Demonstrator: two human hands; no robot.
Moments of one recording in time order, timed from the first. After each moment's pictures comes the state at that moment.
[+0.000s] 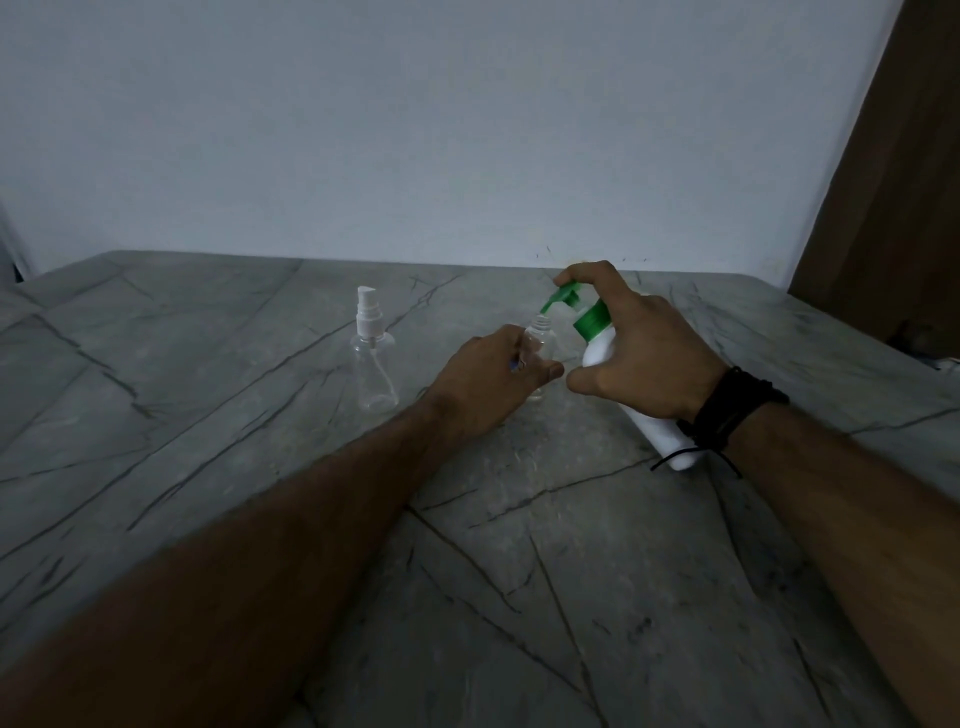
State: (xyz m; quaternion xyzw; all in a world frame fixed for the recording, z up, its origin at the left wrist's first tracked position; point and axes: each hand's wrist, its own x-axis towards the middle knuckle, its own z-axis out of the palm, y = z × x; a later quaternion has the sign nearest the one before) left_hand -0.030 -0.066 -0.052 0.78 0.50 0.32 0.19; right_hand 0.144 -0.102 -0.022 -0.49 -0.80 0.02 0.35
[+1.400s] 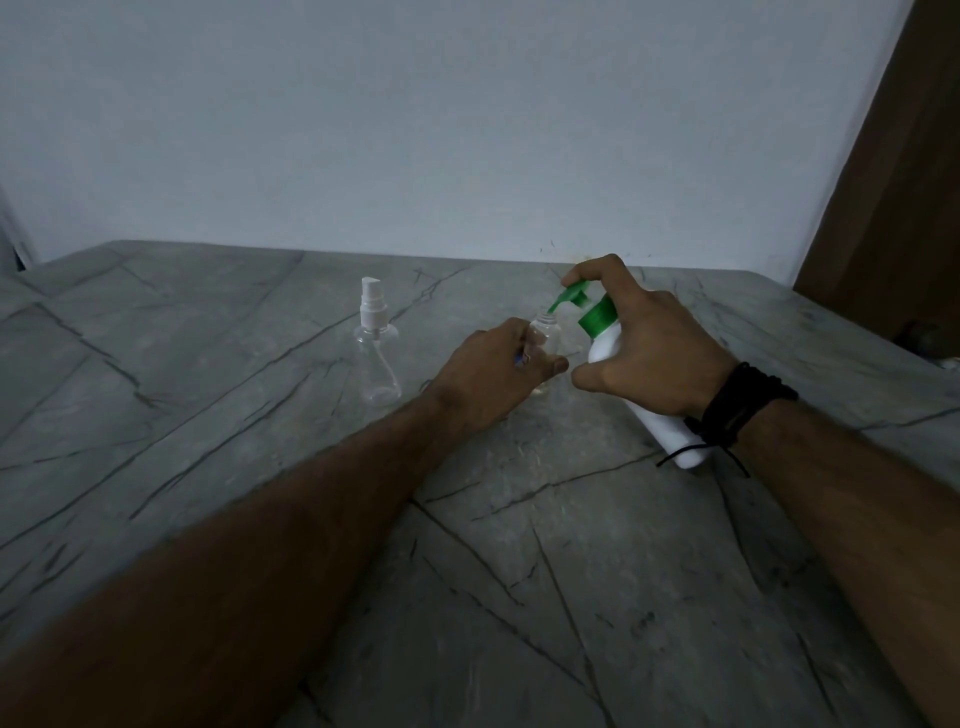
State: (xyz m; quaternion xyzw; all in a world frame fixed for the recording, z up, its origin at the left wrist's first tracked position) left_hand -0.033 -0.064 -0.055 0.79 0.48 0.32 0.17; right_hand 0.145 -0.103 -0.022 -0.49 -0.80 0.04 0.35
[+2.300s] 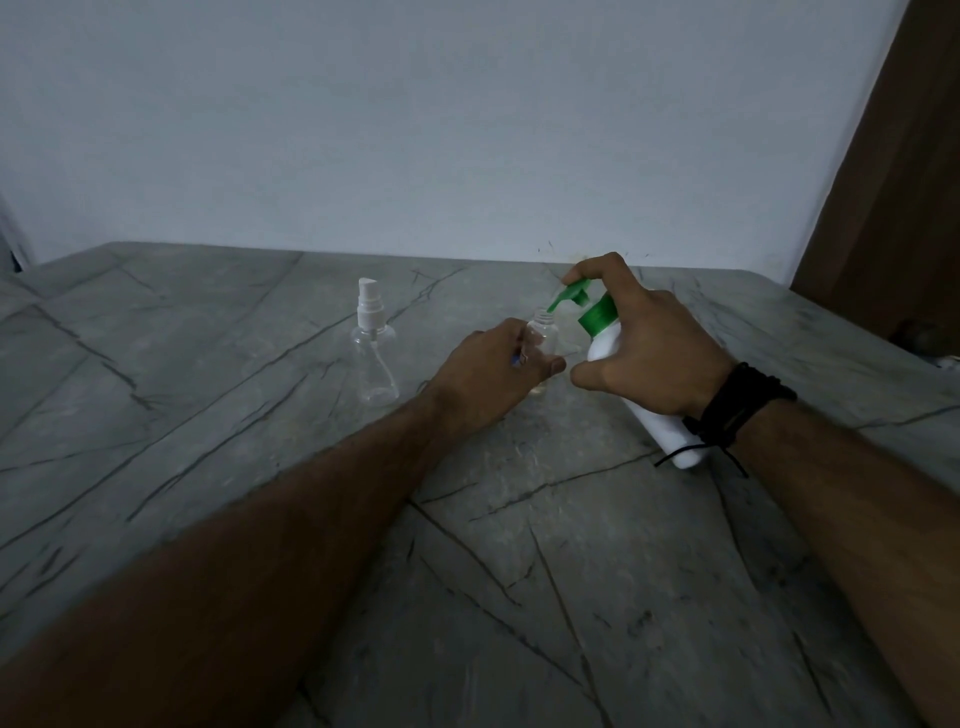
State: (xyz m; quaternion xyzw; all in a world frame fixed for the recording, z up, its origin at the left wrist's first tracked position) left_hand -0.031 -0.064 -0.055 0.79 0.49 0.32 0.18; right_hand 0.145 -0.105 -0.022 -0.49 -0.79 0.03 0.36
